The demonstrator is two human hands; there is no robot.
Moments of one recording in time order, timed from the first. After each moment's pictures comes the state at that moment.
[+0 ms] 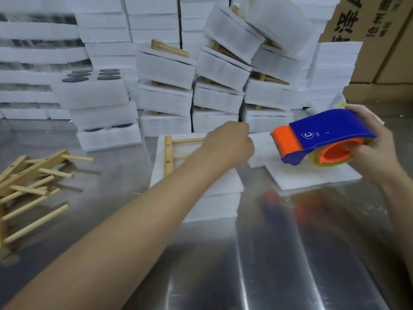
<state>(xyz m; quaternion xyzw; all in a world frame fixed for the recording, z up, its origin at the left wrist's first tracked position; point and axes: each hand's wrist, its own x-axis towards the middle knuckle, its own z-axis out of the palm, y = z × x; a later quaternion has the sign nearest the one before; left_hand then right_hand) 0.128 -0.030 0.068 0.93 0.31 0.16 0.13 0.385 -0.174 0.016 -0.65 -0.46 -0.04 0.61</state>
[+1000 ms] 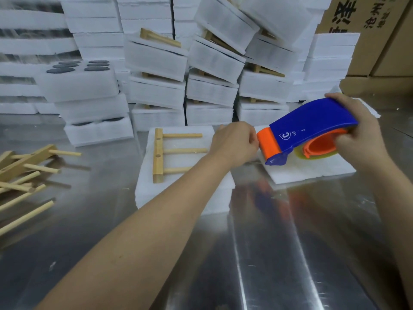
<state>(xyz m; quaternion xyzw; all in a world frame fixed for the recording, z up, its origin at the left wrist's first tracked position) 0.170 -0.022 0.028 0.91 0.27 0.26 0.19 0.357 -0.176 0.034 -0.70 -0.51 -0.12 0.50</state>
